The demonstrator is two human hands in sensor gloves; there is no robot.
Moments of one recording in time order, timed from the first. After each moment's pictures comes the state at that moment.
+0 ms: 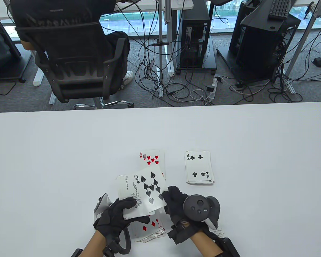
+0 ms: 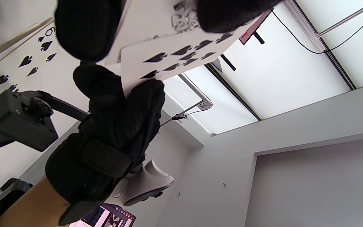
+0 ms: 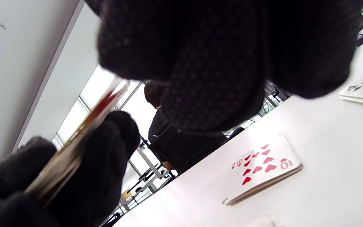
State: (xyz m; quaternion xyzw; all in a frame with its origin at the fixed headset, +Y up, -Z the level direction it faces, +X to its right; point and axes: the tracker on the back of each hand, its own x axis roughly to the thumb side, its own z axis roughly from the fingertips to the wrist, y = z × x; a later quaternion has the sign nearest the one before) left_hand -0.181 -0.802 -0.264 -0.32 -0.16 0.85 0.39; right_hand 0.071 -0.703 -0.254 0.16 -0.10 0.89 0.42
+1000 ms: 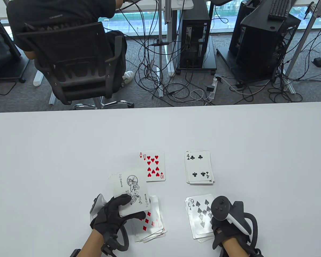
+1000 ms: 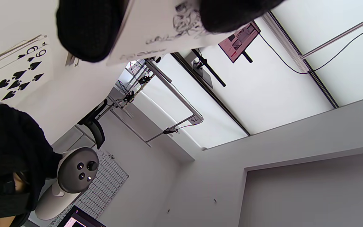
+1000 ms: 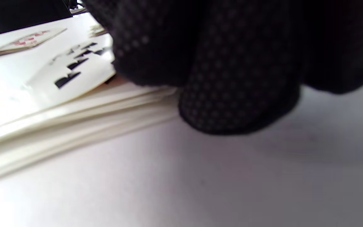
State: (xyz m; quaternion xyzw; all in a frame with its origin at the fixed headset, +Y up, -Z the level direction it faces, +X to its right) left_hand -0.195 -0.801 -0.266 -0.29 -0.13 0.87 0.38; right_hand 0.171 -0.769 -0.234 -0.05 0.20 0.97 0.11
